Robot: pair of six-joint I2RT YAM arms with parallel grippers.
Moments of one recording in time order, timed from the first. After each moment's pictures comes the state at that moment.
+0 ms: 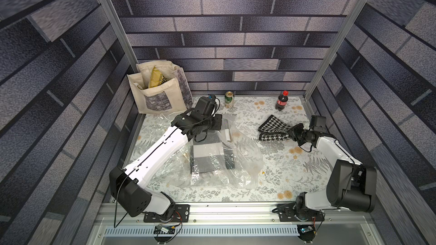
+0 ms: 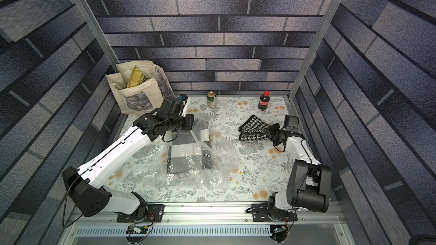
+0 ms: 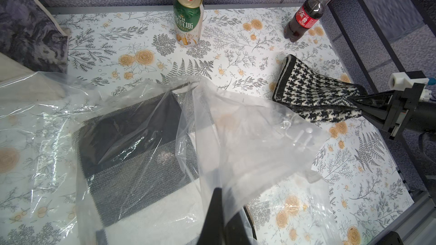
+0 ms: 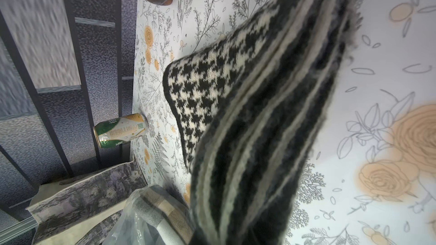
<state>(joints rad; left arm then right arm) -0.61 1.43 1.45 -0.74 0.00 -0.37 -0.20 1.42 0.86 -0.35 -0.46 0.93</state>
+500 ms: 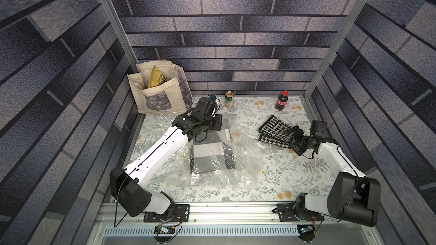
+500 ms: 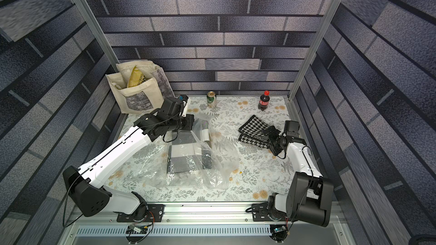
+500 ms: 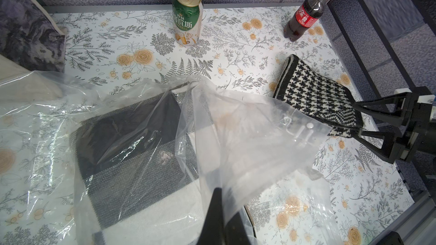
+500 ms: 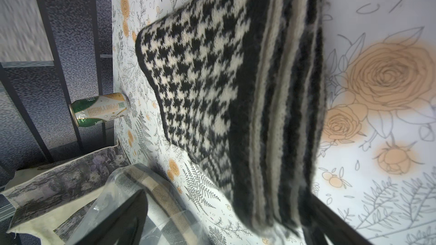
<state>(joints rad) -0.61 1.43 1.43 -0.73 0.00 -0.37 -0.21 1.29 0.78 -0.48 -0.46 0.86</state>
